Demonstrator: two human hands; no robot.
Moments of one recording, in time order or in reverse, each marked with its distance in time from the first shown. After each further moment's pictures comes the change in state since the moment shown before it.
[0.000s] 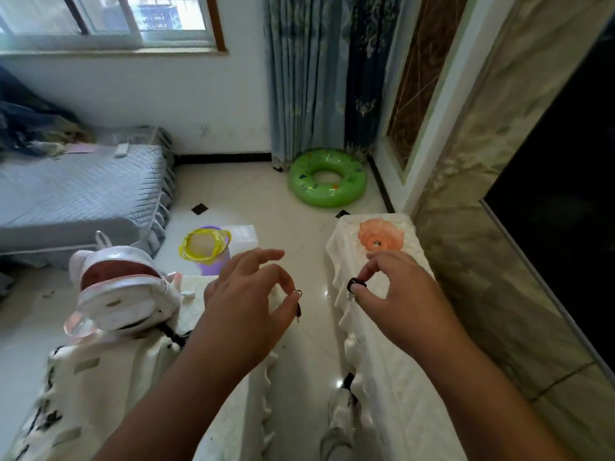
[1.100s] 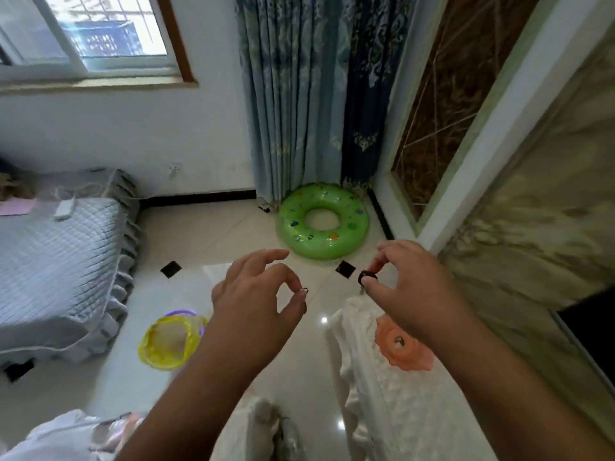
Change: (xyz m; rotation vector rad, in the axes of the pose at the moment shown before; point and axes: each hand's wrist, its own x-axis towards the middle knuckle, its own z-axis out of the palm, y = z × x) left_hand 0.485 -0.112 0.053 0.024 -0.021 0.007; right_hand 0.501 0.006 0.017 -0.107 0.023 -0.008
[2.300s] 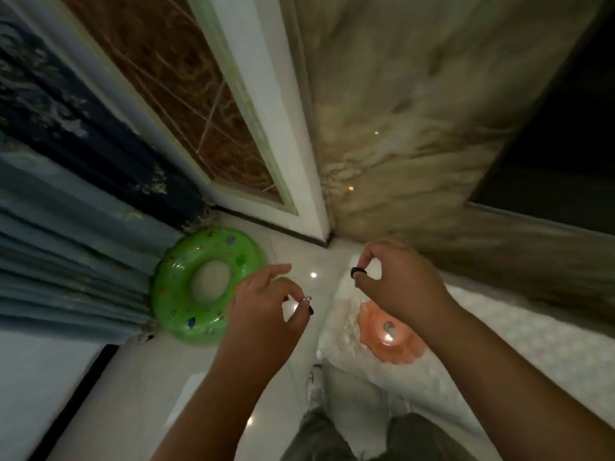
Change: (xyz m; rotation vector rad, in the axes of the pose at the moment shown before) left_hand 0.370 0.091 0.252 0.000 -0.672 0.697; right_hand 0.185 0.230 0.030 0.183 0.422 0.828
